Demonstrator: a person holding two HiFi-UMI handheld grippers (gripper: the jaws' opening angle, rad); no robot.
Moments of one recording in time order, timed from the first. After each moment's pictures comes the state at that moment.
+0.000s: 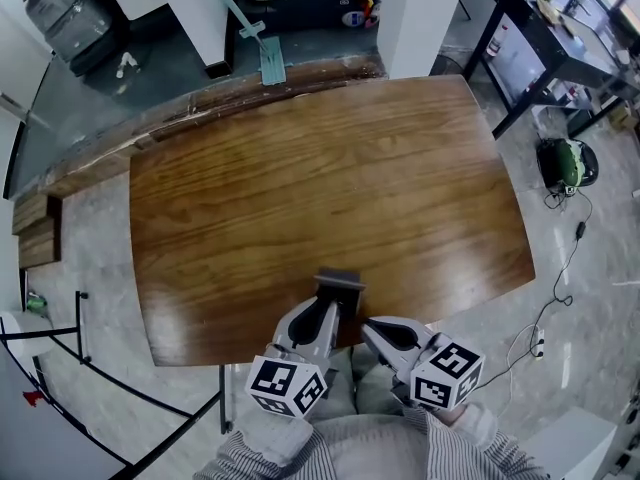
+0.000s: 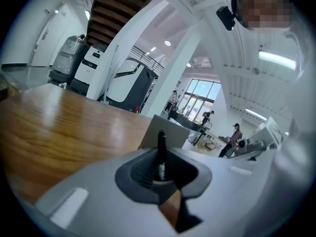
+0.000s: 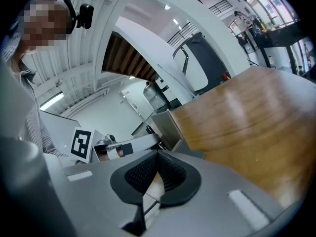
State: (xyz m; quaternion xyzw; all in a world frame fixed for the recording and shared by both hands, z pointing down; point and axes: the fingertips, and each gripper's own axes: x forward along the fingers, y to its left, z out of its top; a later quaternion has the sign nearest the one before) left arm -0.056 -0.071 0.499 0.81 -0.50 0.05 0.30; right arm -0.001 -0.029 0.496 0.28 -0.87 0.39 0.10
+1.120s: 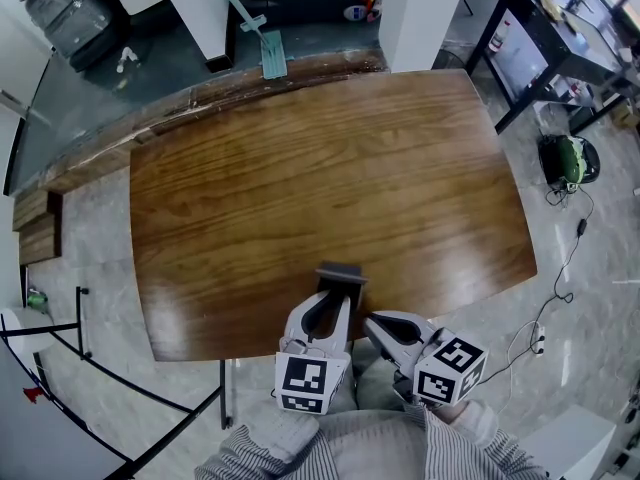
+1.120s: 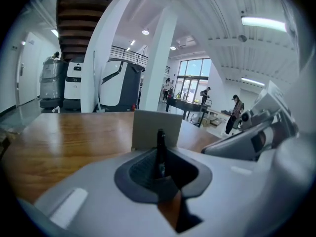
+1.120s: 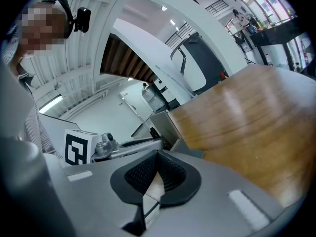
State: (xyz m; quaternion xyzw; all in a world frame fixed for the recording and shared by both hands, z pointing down) left arm -0.037 -0.068 0.509 0.82 -0.49 0.18 0.21; right arm 0.001 -0.029 0.497 0.28 -0.87 0.40 0.09
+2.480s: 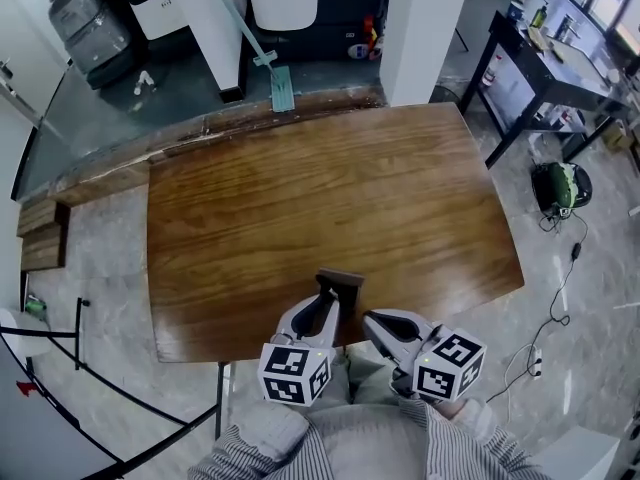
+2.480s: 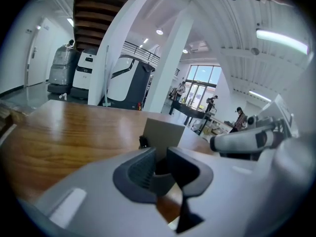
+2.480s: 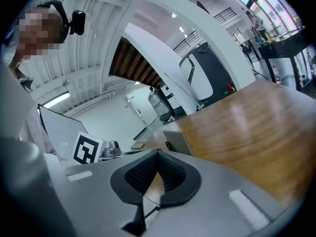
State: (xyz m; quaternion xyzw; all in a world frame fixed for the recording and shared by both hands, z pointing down) left arm -0.055 -0.058 0.492 0.80 -0.51 0.14 0.27; right arm 0.004 -0.028 0.454 0.28 -0.89 0.35 0.07
